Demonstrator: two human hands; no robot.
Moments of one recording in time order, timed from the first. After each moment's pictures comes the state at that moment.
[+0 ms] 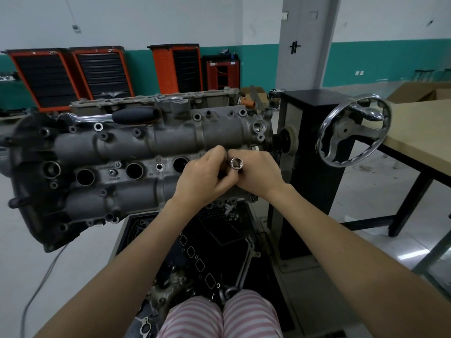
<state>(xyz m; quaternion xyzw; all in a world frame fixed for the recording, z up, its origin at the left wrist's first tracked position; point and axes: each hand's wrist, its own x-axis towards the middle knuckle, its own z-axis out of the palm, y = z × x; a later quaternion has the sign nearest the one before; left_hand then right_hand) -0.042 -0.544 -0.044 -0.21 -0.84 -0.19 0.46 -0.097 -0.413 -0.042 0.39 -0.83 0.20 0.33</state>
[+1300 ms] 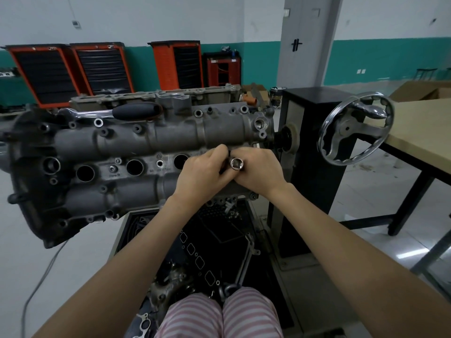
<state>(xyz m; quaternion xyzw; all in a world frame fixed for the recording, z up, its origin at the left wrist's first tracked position) -0.048 -0.546 -0.047 -0.20 -0.84 -0.14 0.49 -0.096 -0.413 -0.045 0.39 -0.83 0.22 0.35</state>
